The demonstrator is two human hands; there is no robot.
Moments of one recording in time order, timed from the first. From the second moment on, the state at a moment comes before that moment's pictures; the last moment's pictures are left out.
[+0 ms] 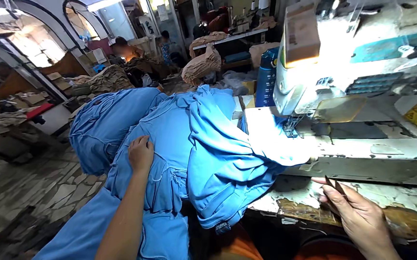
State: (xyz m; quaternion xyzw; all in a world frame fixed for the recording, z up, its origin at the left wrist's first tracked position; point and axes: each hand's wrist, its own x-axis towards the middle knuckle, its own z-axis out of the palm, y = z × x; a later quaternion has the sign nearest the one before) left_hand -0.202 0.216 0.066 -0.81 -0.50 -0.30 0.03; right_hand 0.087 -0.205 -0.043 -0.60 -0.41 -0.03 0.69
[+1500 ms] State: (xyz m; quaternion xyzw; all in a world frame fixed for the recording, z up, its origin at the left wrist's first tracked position) left_hand -0.200 0.209 0.072 -0.81 -0.50 -0.30 0.02; right_hand 0.085 -0.203 -0.047 -0.61 -0.43 -0.08 0.66
